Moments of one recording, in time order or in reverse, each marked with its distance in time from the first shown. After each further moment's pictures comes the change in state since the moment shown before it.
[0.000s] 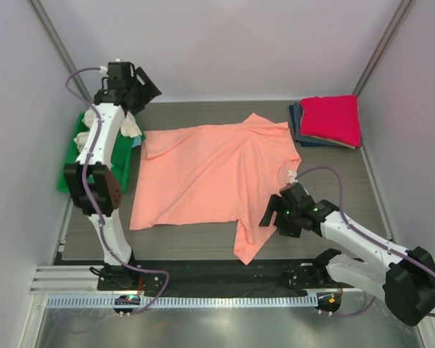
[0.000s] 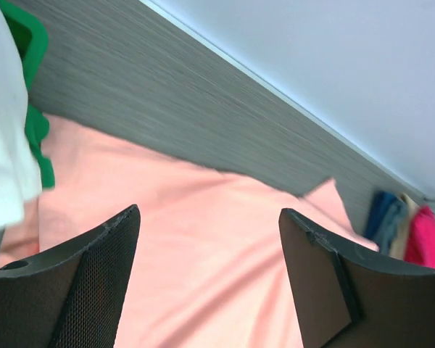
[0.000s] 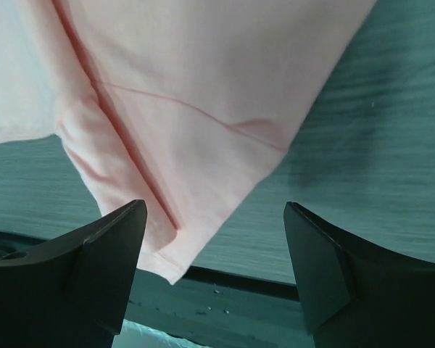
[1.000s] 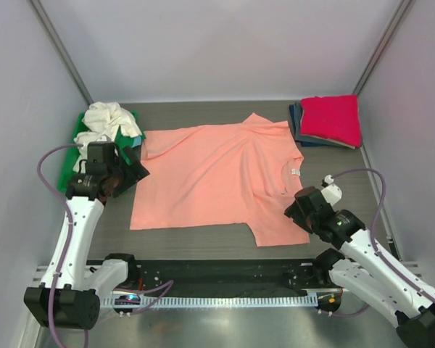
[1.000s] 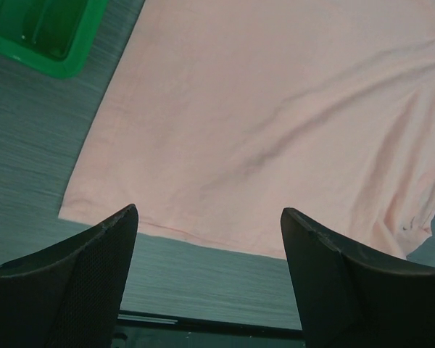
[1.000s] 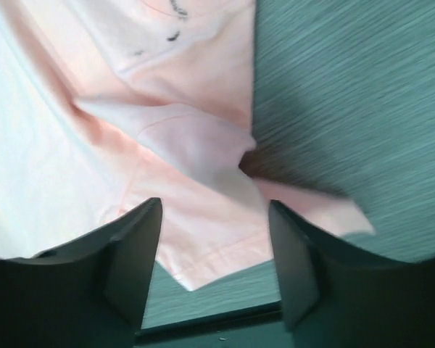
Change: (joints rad) left arm -0.002 -1.013 -0.975 -0.232 -0.029 0.063; right arm 0.054 -0.311 0.028 -0.235 0.416 0.234
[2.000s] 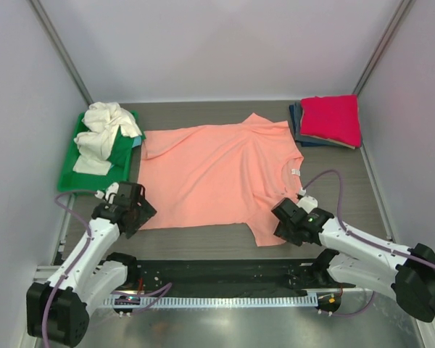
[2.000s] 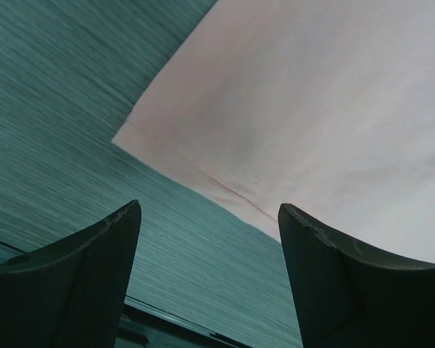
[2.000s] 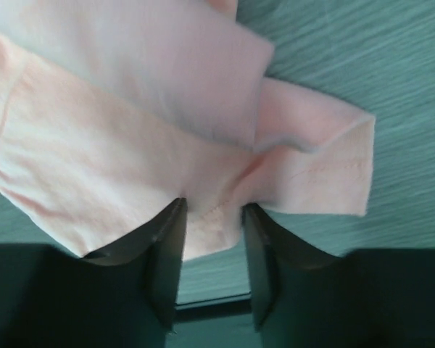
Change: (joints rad) left arm -0.171 -0.136 -0.492 0.035 -0.240 -0.342; right arm 0.176 0.244 -0.094 0.050 -0.057 0.064
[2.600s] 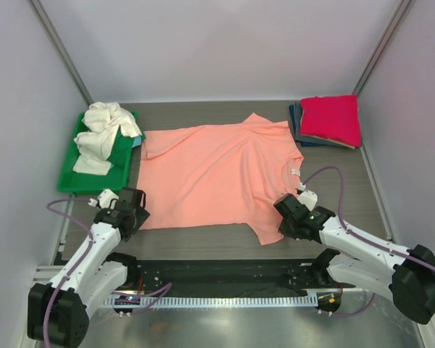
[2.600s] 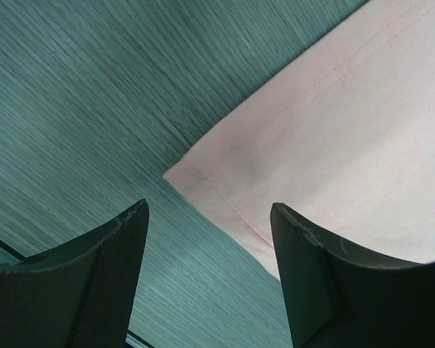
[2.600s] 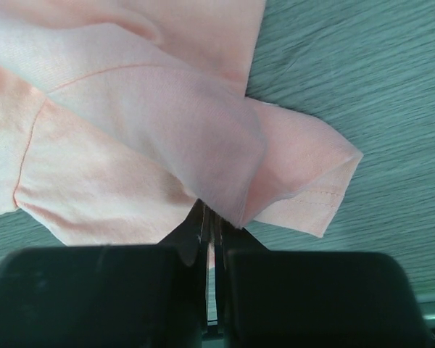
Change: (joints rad) left arm -0.001 -0.023 -0.105 0.055 -0.184 -0.114; right arm -0.064 0.009 -0.003 0.090 0.025 -0.114
